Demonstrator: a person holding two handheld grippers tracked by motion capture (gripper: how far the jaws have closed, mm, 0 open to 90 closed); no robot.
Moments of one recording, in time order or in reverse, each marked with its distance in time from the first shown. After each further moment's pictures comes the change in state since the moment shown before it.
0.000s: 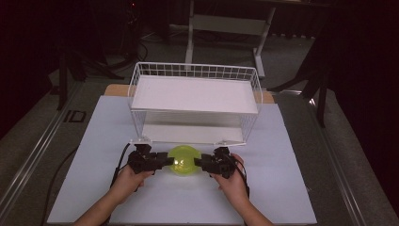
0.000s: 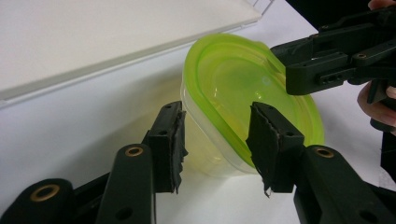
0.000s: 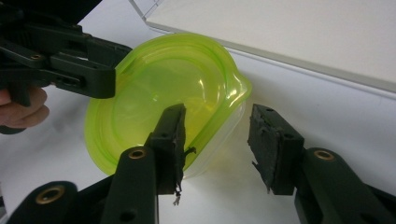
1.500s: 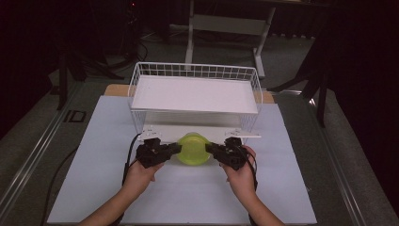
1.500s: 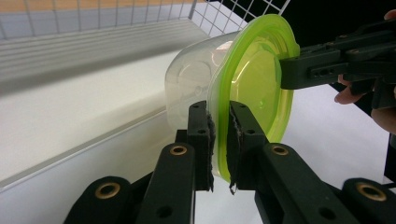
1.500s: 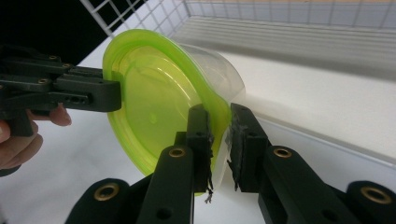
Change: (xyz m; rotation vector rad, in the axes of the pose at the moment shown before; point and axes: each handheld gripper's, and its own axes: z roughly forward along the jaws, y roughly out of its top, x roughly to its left) left arm -0.041 0.036 -0.001 -0.132 0.073 0.077; right arm 0.010 0.032 -0.046 -0.116 -0.101 -0.004
